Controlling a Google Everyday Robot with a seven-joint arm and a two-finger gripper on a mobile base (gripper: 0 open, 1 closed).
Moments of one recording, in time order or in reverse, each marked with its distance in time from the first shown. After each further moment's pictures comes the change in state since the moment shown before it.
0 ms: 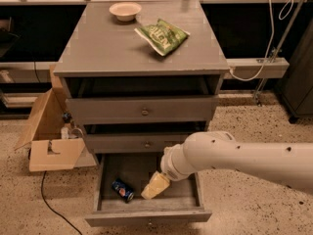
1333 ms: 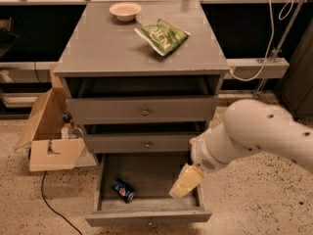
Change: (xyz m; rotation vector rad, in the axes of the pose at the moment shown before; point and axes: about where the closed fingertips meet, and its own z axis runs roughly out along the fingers) arm 0.017 0.003 -0.135 -0.046 0.089 -0.013
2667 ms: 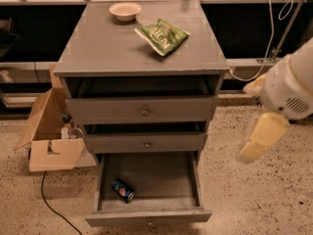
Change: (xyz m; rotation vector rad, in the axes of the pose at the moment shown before) arm -0.012 -0.025 -0.224 0.111 0.120 -0.131
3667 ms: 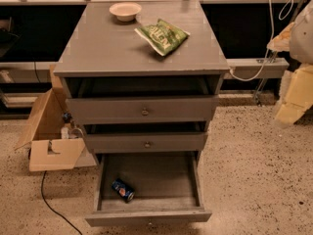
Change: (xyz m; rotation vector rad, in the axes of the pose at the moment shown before) arm -0.004 -0.036 -0.081 0.115 0.138 -0.112
